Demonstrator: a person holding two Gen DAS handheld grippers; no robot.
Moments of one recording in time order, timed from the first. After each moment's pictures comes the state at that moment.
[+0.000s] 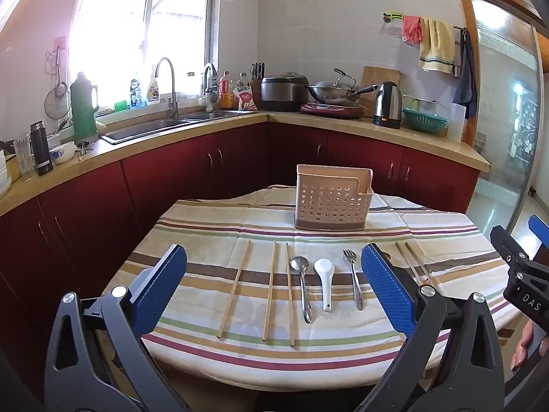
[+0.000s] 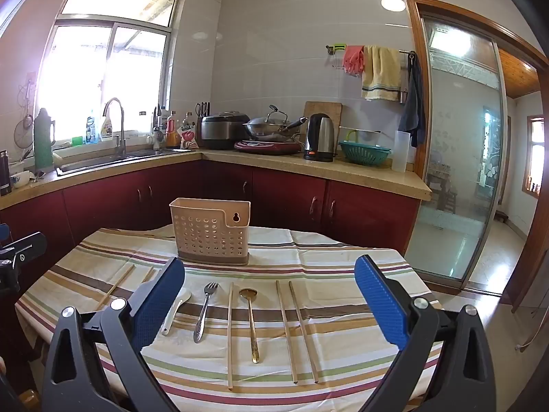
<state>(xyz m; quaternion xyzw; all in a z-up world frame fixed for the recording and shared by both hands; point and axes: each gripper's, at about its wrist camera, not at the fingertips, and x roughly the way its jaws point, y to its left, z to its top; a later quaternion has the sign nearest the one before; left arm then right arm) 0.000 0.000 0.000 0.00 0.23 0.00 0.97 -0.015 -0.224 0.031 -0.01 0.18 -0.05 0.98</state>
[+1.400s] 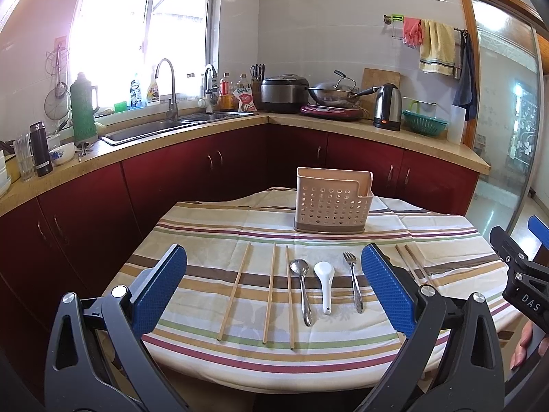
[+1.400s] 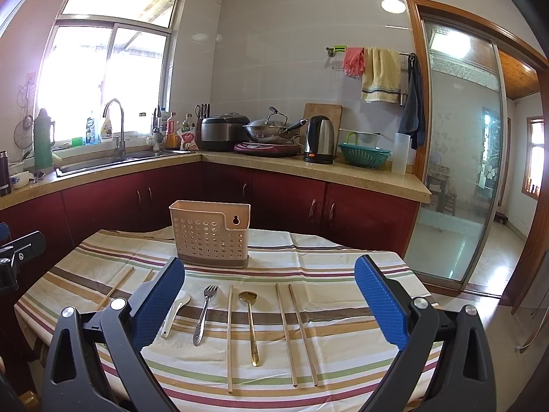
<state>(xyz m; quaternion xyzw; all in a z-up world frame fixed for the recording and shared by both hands) 0.002 0.002 0.003 0.00 0.22 0.00 0.97 -0.015 -0.225 0.036 -0.01 0.18 -0.05 0.98</state>
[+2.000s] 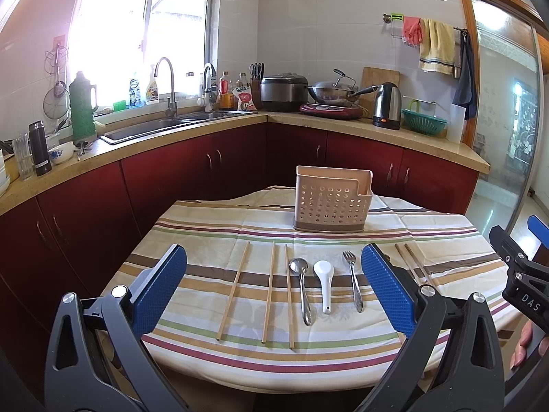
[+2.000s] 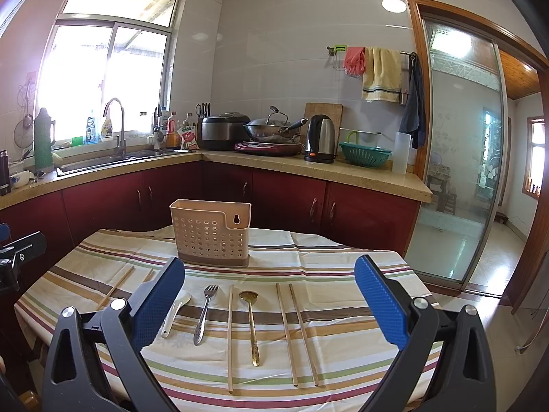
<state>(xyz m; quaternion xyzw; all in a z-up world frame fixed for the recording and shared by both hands) 0.002 0.002 0.002 0.00 0.22 0.00 0.97 -0.015 -0.224 0.035 -0.01 0.18 -0.05 0.98</state>
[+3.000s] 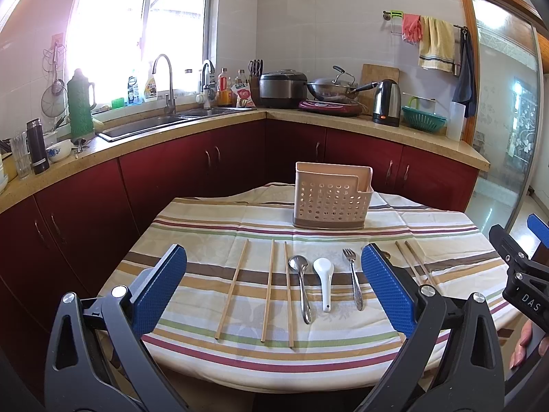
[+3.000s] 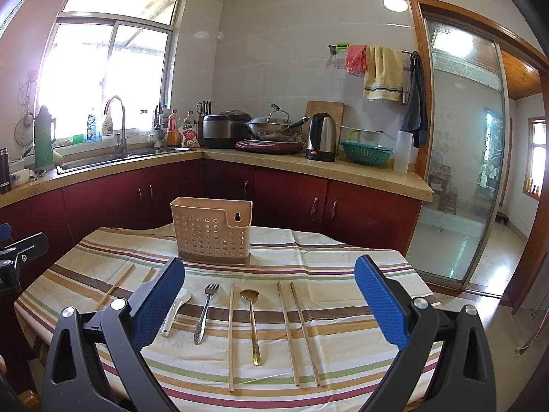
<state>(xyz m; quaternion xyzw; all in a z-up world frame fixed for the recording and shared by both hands) 0.002 -0.001 0.000 0.00 0.23 0.00 0.97 -0.011 -0.224 0.035 -0.01 0.18 -0.05 0.98</state>
